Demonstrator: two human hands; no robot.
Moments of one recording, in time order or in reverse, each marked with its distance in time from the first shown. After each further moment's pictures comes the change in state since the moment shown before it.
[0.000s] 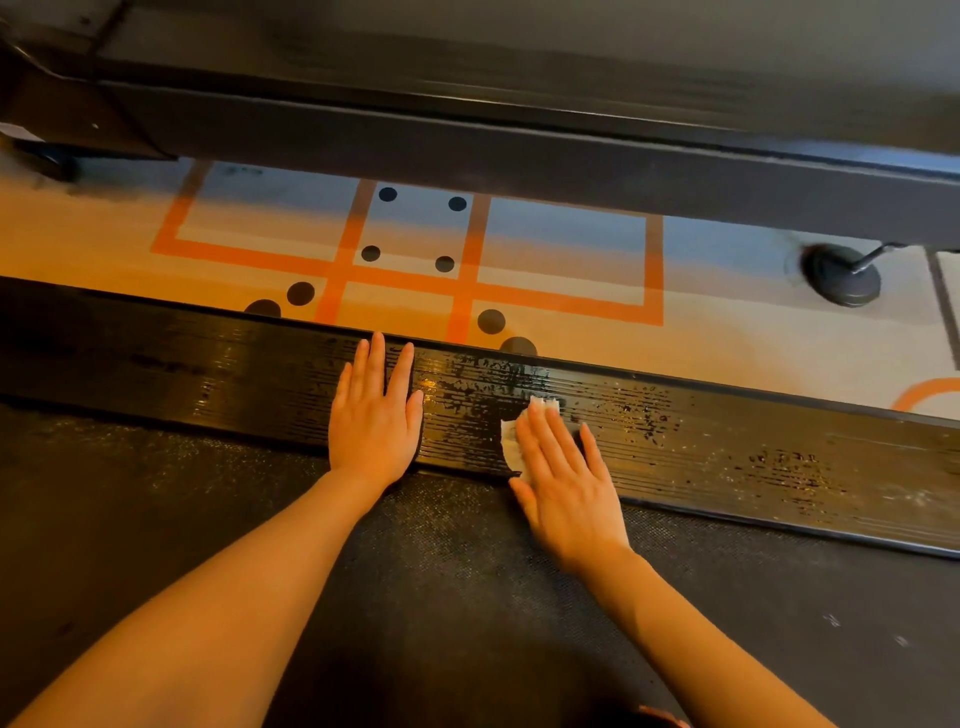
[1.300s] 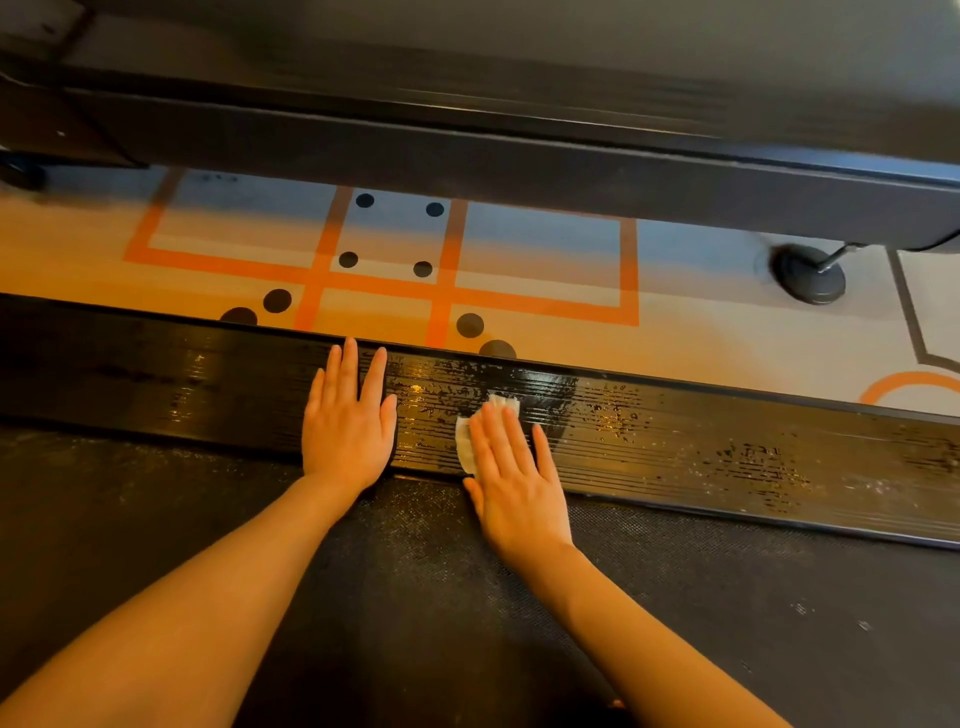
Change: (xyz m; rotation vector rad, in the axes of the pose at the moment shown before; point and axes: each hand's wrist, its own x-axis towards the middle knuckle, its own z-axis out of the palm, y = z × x) left_hand 0.000 0.002 0.001 -0.019 0.033 0.001; right_hand 0.009 -0.022 0.012 -0.029 0.038 0.039
